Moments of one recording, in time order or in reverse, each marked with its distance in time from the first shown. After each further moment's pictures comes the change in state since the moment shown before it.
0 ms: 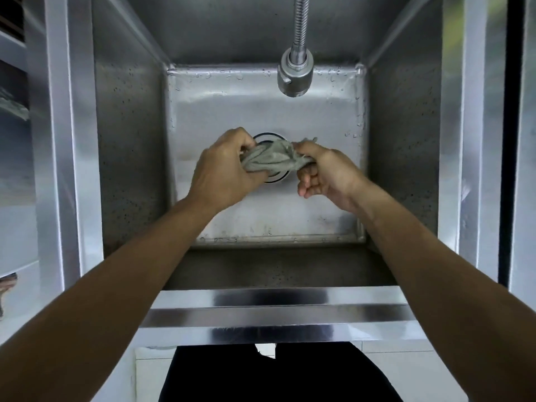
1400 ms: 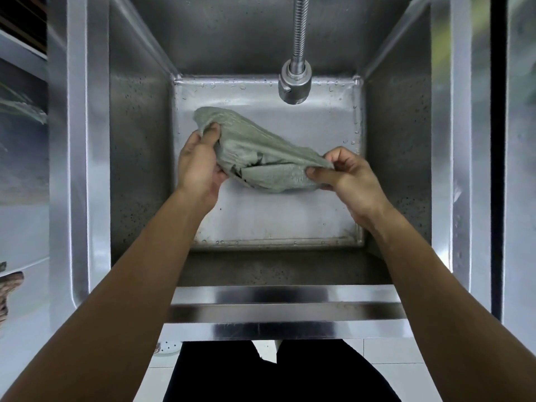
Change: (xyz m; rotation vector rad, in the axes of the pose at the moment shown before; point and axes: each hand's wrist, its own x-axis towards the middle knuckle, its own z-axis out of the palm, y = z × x) left_hand 0.008 0.009 -0.021 -1.157 0.269 -0.689; right_hand -0.028 0.019 -0.019 0.049 0.131 -0.283
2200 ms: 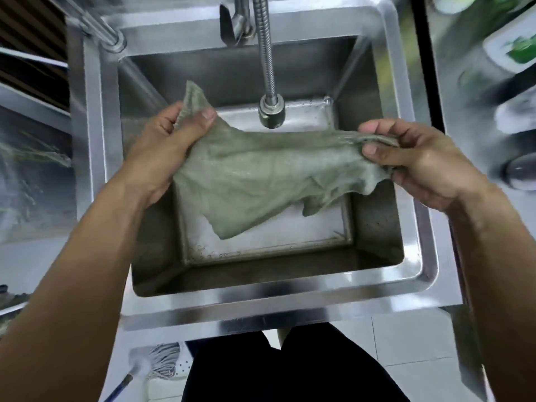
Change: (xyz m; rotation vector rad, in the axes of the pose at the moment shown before) left_hand -0.071 0.109 0.009 0.494 -0.360 0.309; right_hand -0.085 -0.102 -0.072 0.155 -0.018 -0.125
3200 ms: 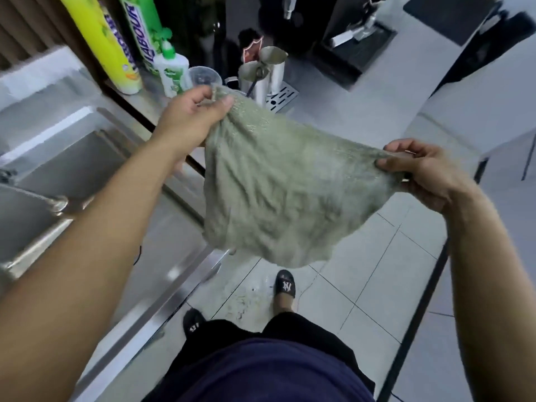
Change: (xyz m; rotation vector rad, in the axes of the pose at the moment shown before) left_hand -0.138 0.114 0.359 0.323 -0.754 0.325; right_hand -0.427 0.051 -0.198 0.213 0.946 -0.065
